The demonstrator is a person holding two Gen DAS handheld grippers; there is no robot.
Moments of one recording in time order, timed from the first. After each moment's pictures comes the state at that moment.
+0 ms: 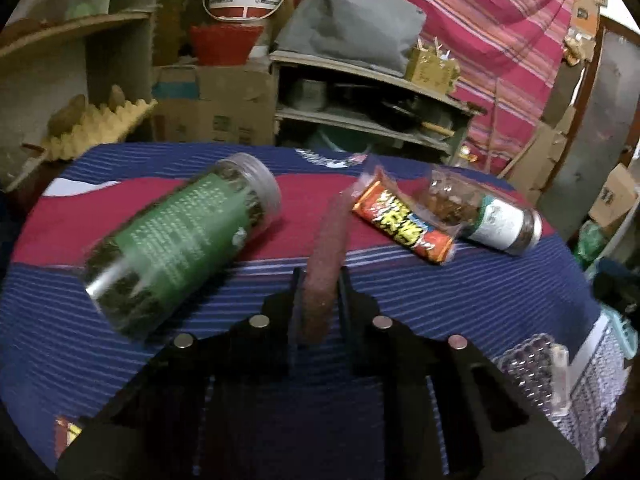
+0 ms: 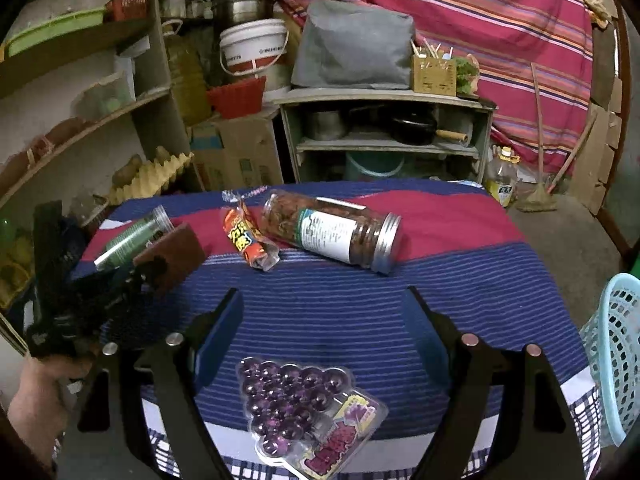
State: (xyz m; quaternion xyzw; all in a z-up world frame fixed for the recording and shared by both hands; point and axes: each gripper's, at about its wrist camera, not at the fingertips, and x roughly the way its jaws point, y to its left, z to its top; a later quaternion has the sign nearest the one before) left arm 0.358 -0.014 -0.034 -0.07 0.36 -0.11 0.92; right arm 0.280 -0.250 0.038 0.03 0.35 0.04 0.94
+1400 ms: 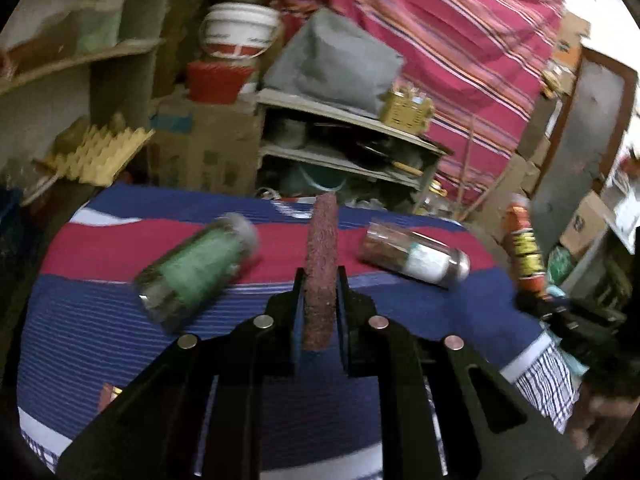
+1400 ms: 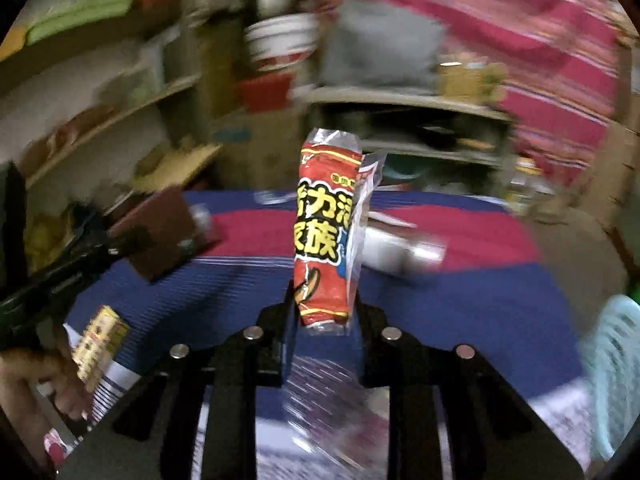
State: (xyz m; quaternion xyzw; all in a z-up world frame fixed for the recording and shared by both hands) left arm 0.299 -0.017 0.040 -0.08 0.31 -0.14 0.94; right arm 0.233 -0.268 0.082 0.01 0.35 0.04 0.94
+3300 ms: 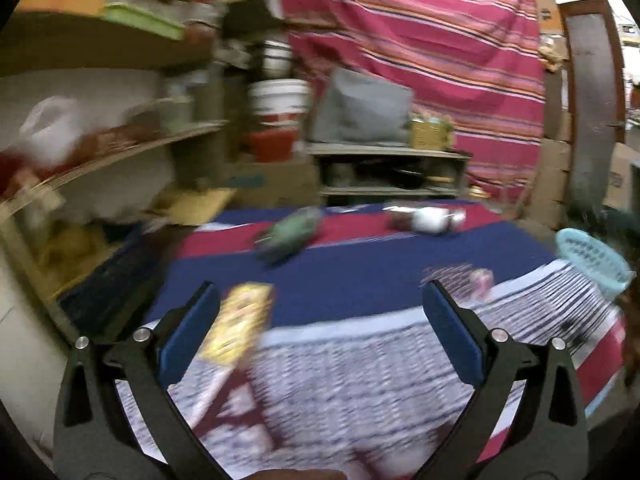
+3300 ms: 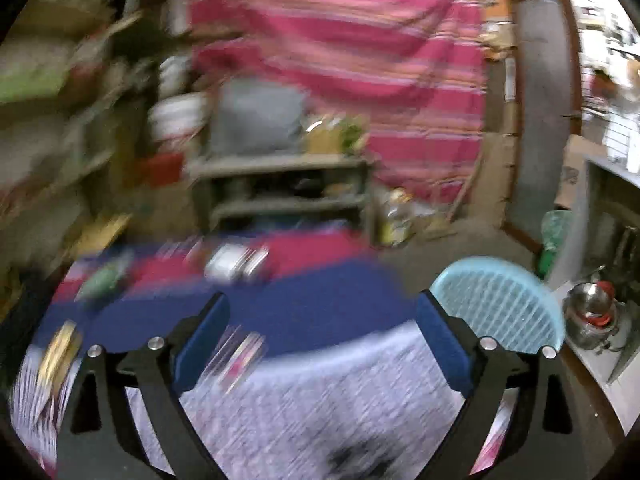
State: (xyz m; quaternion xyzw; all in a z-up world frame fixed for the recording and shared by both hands) left arm 0.052 -0.013 0.047 0.02 0.20 0.00 0.98; right arm 0.080 -0.261 0.081 0.00 0.23 -0.09 0.97
